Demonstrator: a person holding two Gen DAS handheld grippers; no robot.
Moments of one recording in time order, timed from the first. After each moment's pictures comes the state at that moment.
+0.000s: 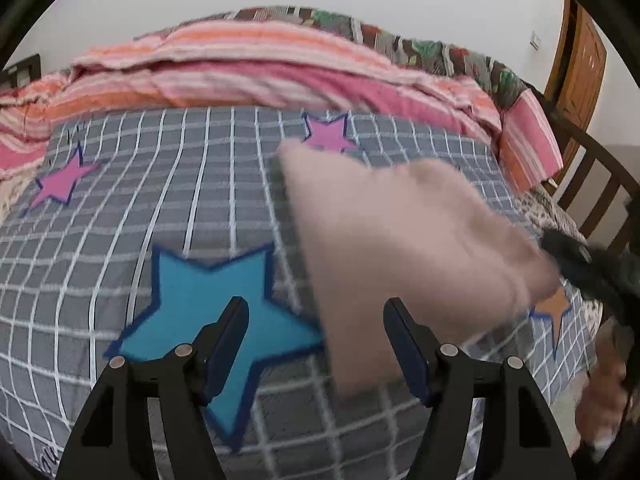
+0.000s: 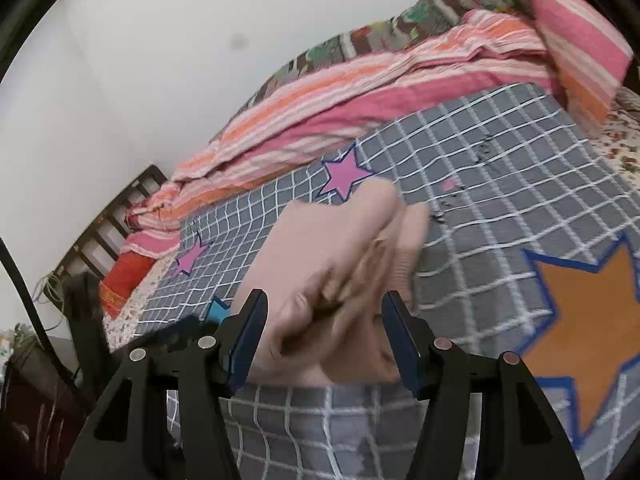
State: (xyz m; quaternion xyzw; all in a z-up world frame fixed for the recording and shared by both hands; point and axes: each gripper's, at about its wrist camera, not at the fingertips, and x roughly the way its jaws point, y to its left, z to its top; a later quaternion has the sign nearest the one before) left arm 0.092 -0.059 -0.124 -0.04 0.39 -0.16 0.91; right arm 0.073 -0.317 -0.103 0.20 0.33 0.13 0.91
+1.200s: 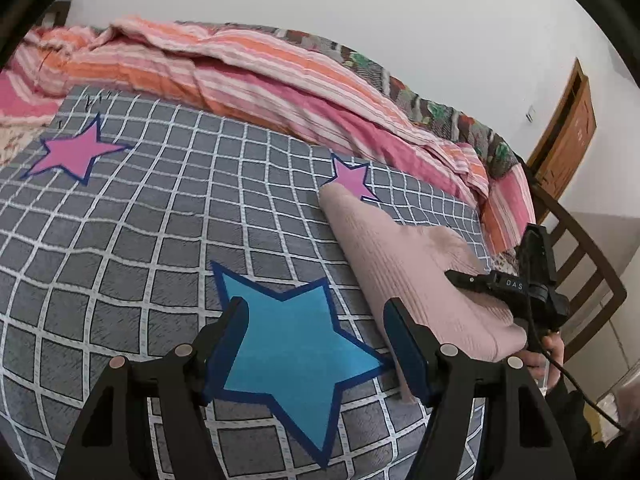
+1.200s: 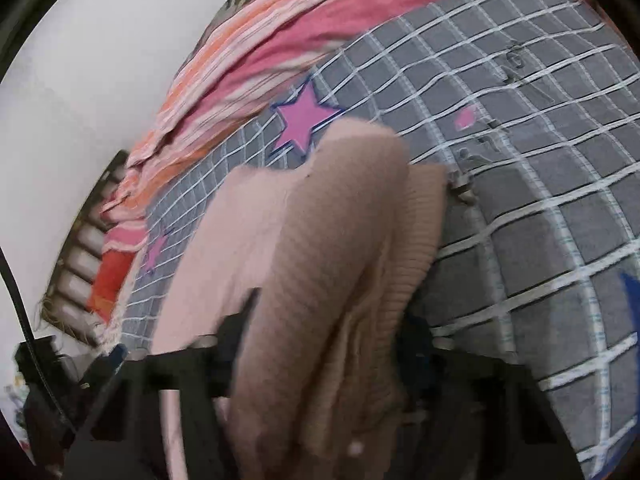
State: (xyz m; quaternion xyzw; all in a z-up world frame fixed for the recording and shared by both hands) left arm 0.112 0.038 -0.127 -0.16 0.34 -0.20 0.90; right arm 0.189 -0.326 -0.177 0.25 0.44 0.14 0.85
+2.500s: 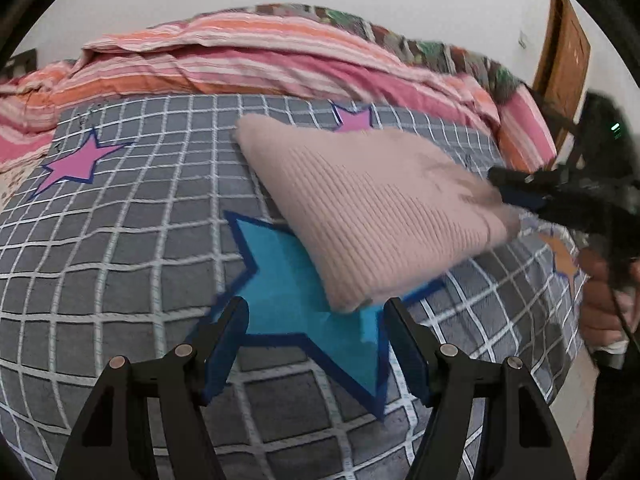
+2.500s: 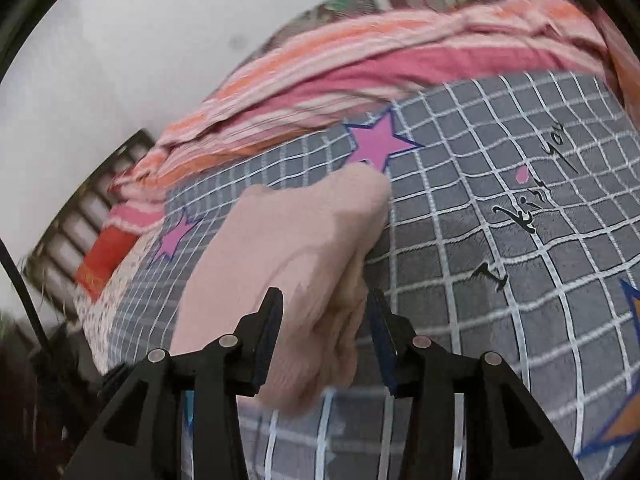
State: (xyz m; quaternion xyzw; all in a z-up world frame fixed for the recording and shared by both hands) left arm 0.092 0.015 -0.158 -0.02 0.38 -0.18 0.91; right arm 0.143 -0.244 -0.126 0.16 0.38 0.15 0.90
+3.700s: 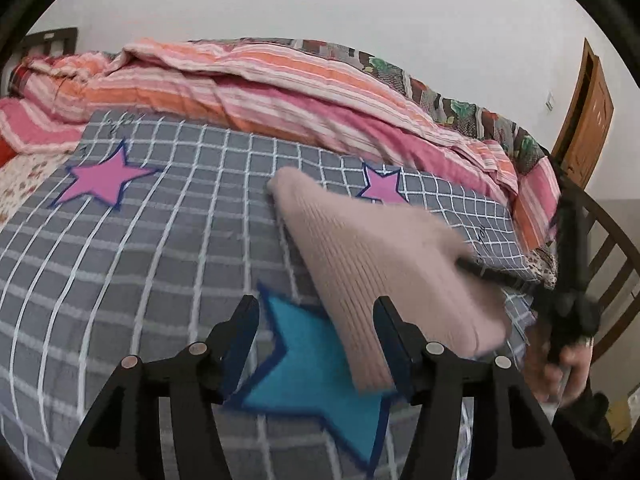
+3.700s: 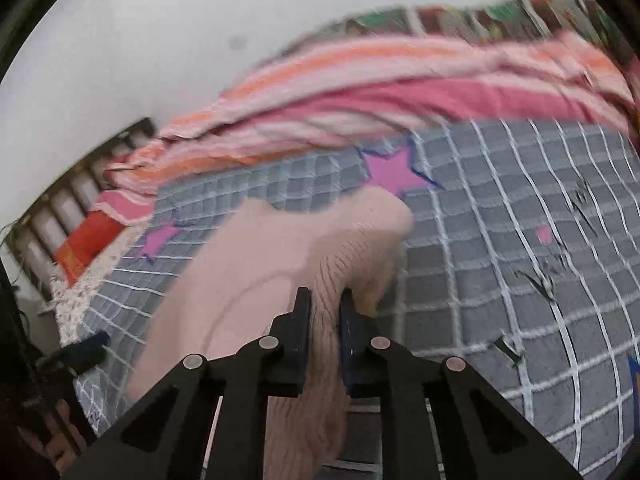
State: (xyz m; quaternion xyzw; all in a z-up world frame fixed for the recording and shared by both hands) left arm 0.128 0.043 -0.116 -0.11 0.34 -0.15 0.92; right arm 0.191 -0.235 -0.139 0.11 0.37 0.12 0.92
